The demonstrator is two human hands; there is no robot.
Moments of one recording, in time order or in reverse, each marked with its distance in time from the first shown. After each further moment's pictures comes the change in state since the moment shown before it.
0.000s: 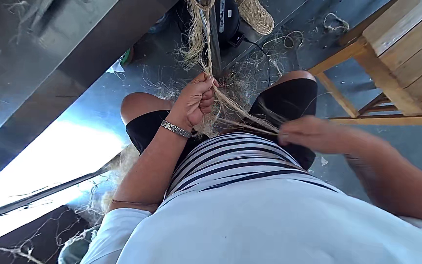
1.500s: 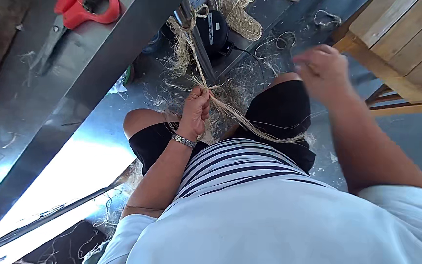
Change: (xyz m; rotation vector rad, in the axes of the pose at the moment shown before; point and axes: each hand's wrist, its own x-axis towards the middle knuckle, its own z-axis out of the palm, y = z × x) left_hand 0.020 -0.028 0.015 0.097 0.147 0.199; right_hand 0.027 0.089 -0.050 -0.230 0.830 0.140
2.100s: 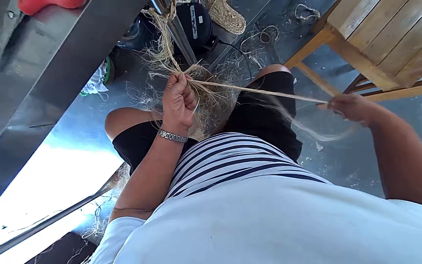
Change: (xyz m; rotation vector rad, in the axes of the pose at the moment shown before) left_hand -0.003 0.011 0.009 -0.270 0.032 0.119; right_hand -0.124 0.085 -0.049 0.072 -0.468 0.732
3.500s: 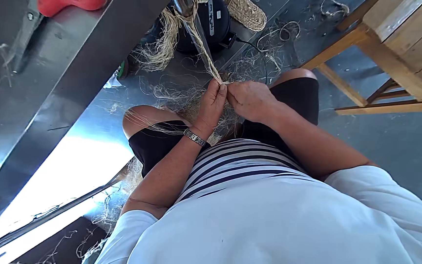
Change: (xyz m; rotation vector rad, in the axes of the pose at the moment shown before) left_hand 0.020 -0.044 -0.011 0.780 -0.217 0.238; right_hand 0.031 -0.277 0.106 -0.274 0.015 -0.678
